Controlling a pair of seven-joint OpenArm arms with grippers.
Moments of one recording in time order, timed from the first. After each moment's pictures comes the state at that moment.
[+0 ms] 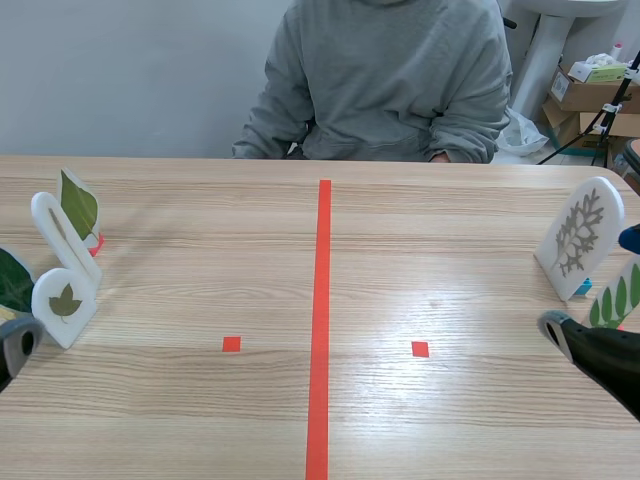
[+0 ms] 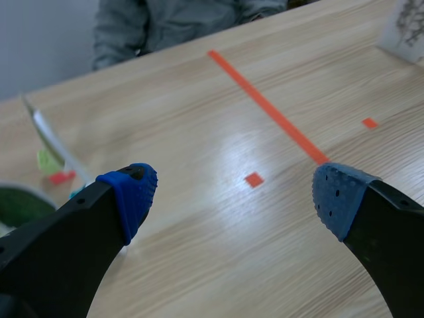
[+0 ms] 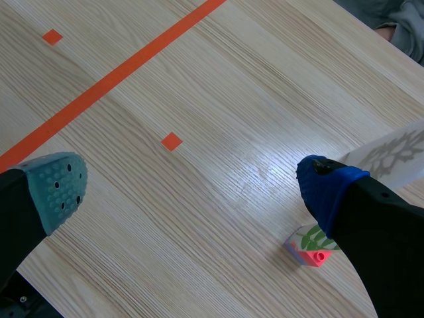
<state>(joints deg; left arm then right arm) 53.1 -14.8 -29.9 120.6 -11.7 -45.1 -12.6 -40.9 27.5 28.0 120.3 23.7 45.3 -18.4</state>
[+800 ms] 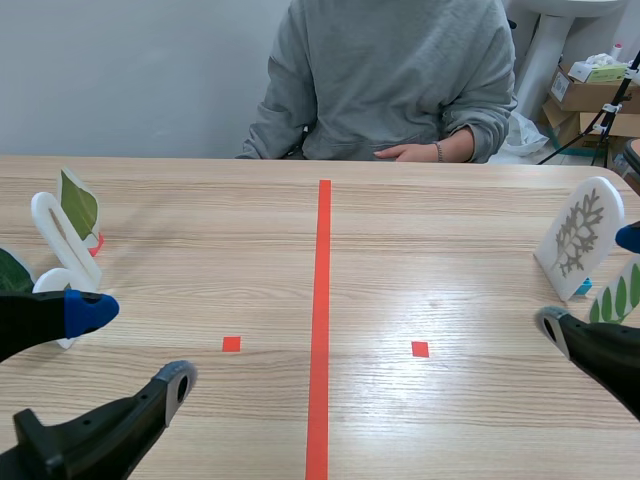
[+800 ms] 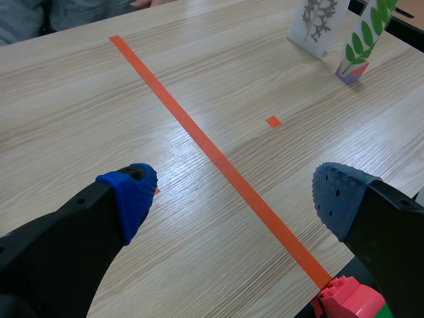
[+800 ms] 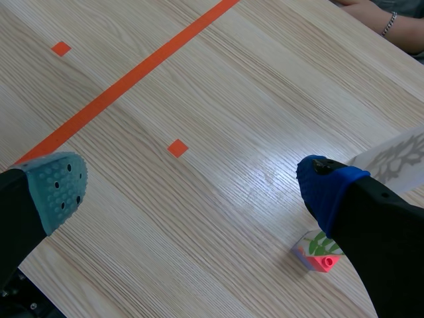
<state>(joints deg) 54.8 -14.8 -11.6 127.5 -11.9 -37.4 0.6 -40.9 27.5 28.0 120.3 26.1 45.3 -19.0</state>
